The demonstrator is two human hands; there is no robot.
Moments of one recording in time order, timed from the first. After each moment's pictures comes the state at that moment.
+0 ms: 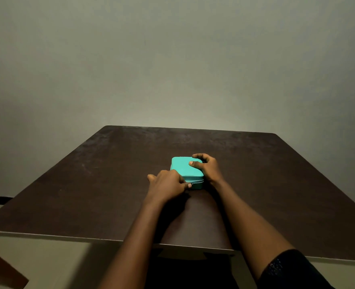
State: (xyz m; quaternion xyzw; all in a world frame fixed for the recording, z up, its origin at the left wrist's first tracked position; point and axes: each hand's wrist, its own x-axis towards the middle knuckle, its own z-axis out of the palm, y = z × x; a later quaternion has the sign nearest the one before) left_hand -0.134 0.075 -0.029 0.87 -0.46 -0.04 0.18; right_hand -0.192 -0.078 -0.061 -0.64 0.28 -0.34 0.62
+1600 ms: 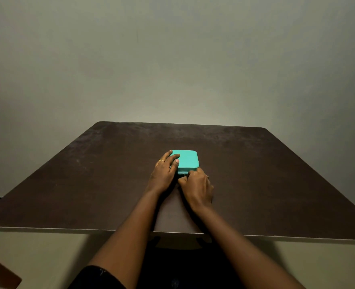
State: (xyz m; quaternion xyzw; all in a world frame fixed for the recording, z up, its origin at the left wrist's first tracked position) left_hand -0.104 0.047 -0.076 0.76 -0.48 -0.04 0.44; right_hand -0.222 0.028 -0.062 -0.82 0.47 -0.28 0.18
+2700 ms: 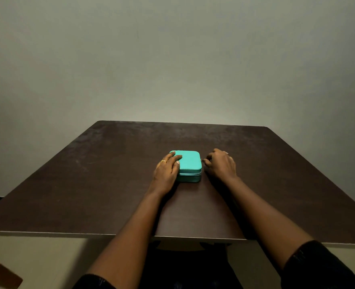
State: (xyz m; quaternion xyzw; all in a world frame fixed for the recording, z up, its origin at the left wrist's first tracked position) left_hand -0.109 0.052 -0.068 0.76 -0.50 -0.01 0.42; right_hand -0.233 -0.083 -0.045 -0.88 0.42 -0.21 0.04
